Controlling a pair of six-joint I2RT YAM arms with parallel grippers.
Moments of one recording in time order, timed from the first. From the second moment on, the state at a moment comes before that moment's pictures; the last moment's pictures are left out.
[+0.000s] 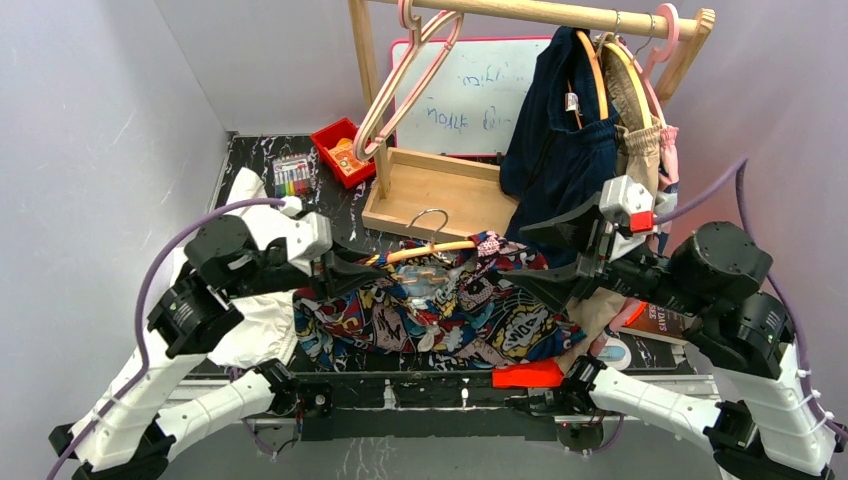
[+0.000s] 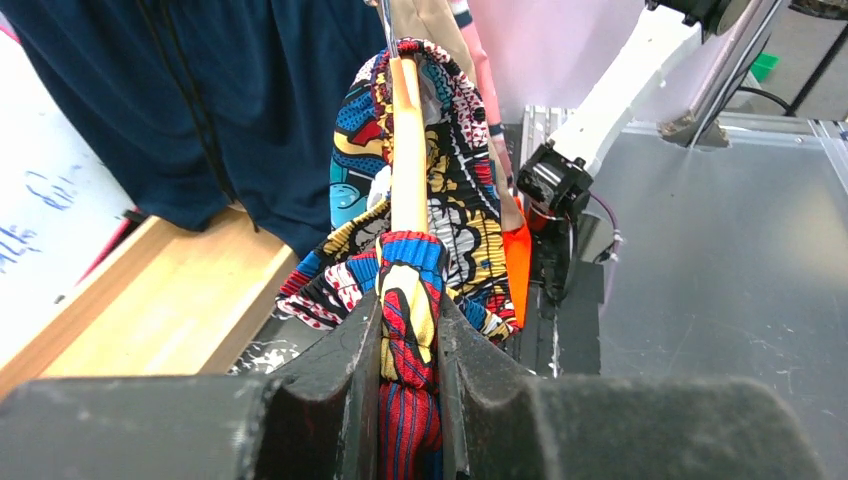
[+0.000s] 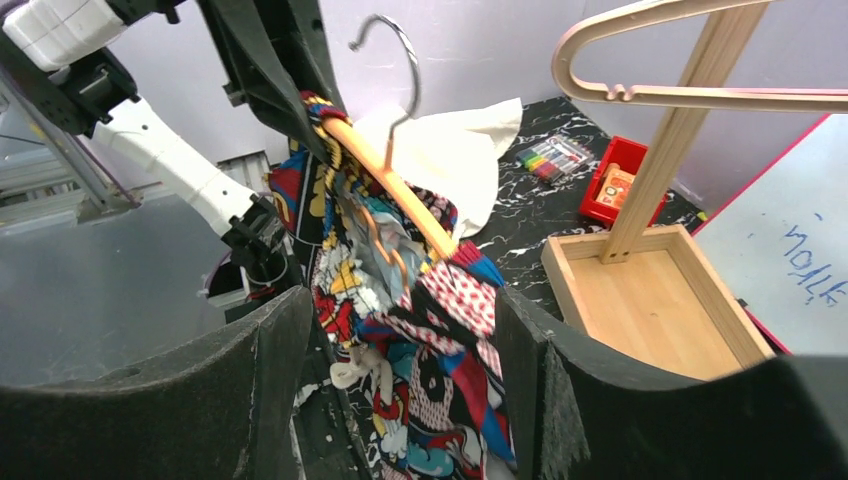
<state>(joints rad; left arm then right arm) -0.77 0.80 1.23 -0.52 0.62 0.09 0.93 0.76 1.49 -0.72 -0.30 0.02</state>
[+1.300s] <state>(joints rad) -0.77 0.86 1.45 -0.58 0.70 0.10 0.93 1.00 1.68 -0.62 -0.51 0.00</state>
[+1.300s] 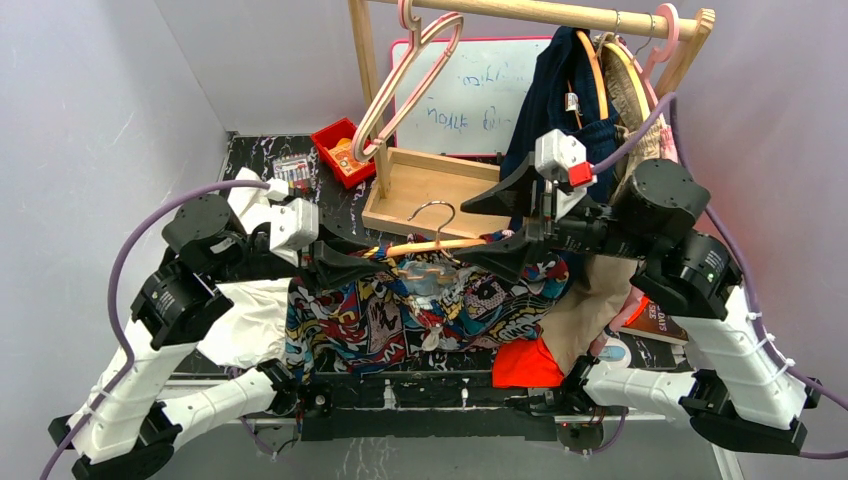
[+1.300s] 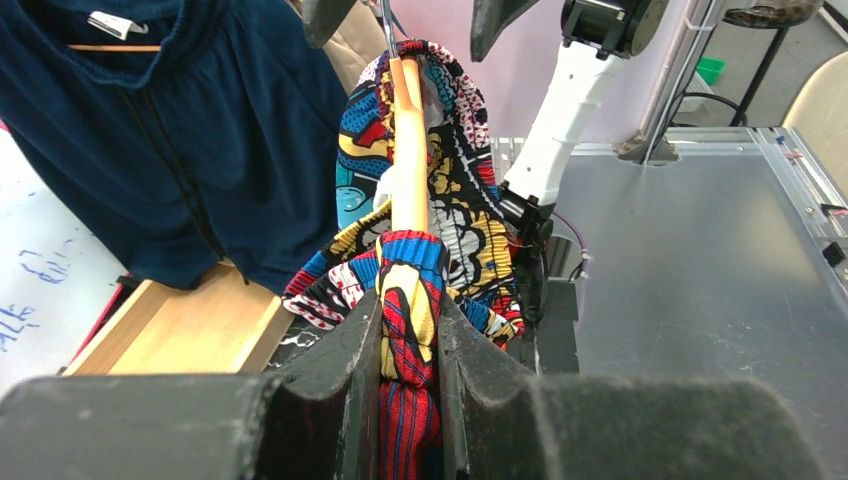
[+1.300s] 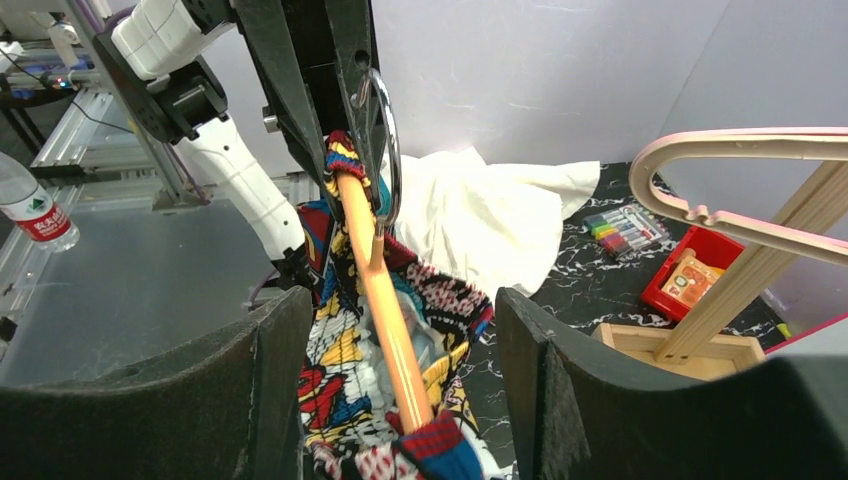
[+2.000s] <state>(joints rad) -0.77 0.90 1.40 -0.51 0.77 0.07 0.93 1.05 1.62 -0.63 -0.66 0.05</state>
